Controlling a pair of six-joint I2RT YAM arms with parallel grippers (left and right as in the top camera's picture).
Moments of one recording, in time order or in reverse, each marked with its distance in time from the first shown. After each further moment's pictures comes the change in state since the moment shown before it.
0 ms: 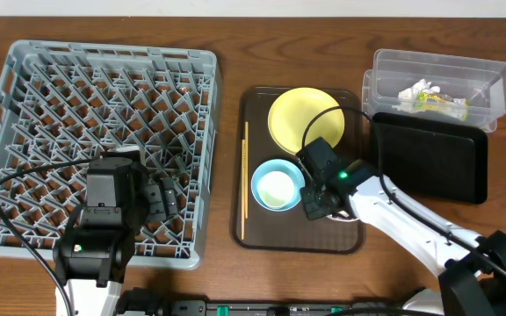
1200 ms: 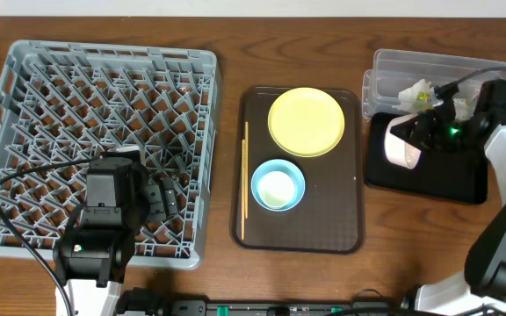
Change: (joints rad) left arm 0.000 0.000 0.000 0.000 0.000 0.000; right arm -0.940 0.192 0.297 -0.049 -0.875 -0.283
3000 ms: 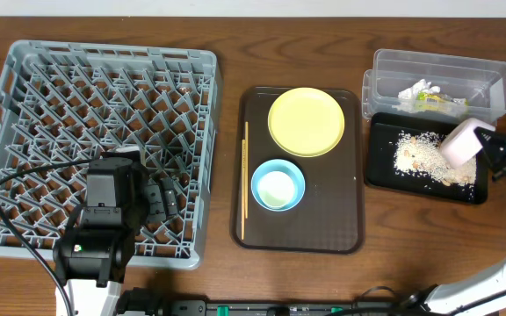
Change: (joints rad) left arm 0.000 0.000 0.000 -0.005 0.000 0.000; right arm -0.495 0.230 0.000 0.055 -0.655 -0.017
